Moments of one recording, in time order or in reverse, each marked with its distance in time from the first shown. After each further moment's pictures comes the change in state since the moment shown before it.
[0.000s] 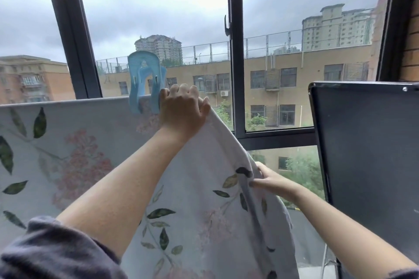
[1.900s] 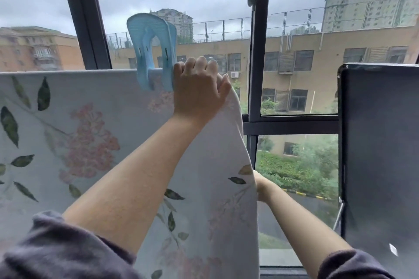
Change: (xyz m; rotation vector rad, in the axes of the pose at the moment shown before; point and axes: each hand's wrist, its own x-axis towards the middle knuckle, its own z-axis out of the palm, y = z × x) left_hand -0.002 -0.008 0.011 -0.069 0.167 0.025; right_hand 0.060 0.012 0.087 0.565 -0.053 0.209
